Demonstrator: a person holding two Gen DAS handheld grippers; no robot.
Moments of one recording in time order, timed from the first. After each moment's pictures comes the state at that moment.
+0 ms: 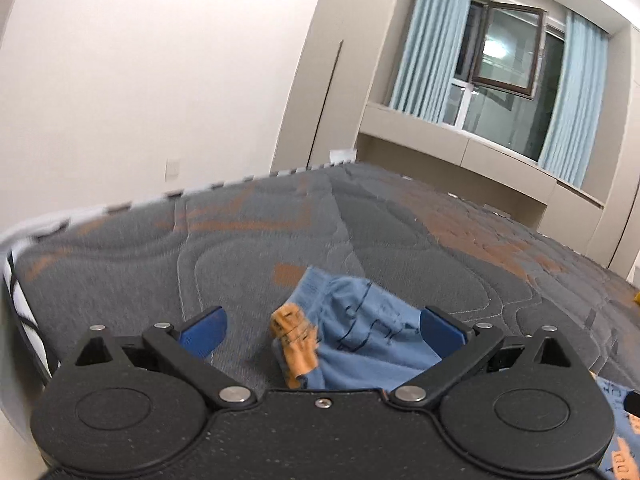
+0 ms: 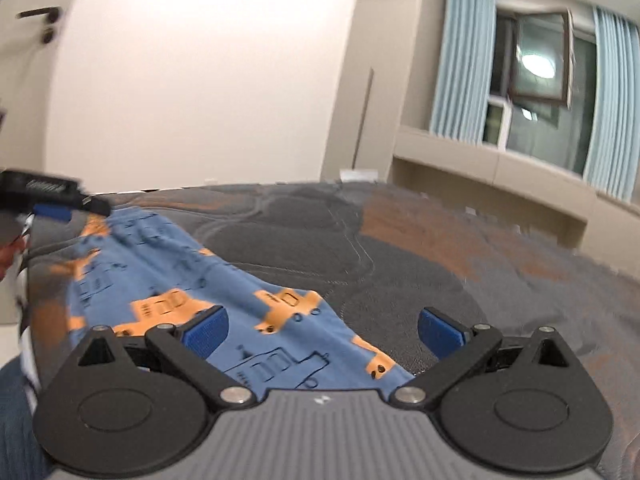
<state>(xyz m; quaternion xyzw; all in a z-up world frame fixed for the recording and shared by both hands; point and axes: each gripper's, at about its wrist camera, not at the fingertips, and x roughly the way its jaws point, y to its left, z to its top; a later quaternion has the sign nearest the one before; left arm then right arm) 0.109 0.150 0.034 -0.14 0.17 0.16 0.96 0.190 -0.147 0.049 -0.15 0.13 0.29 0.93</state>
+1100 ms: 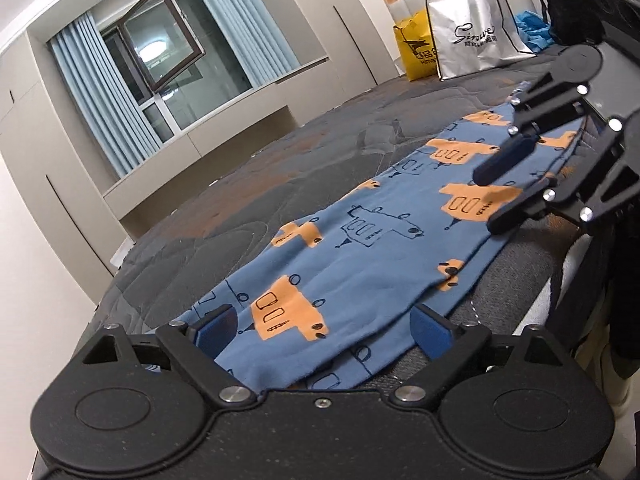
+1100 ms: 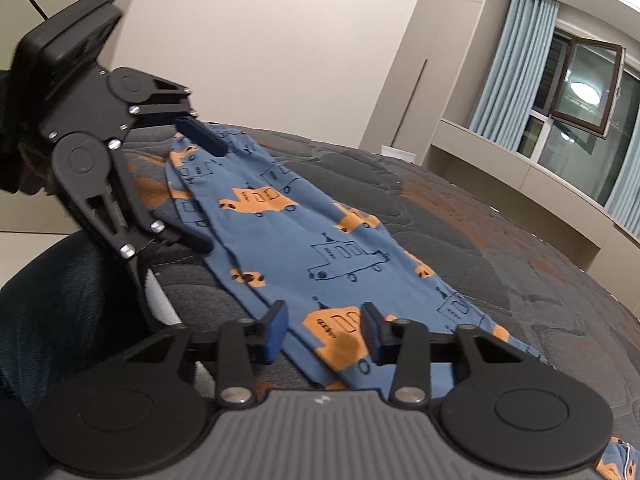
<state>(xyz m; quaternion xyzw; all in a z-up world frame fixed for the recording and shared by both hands) 0.075 0.006 0.005 0.29 0.19 -0.16 0.93 0.094 -0.161 0.007 -0.25 0.15 0.33 0.90</state>
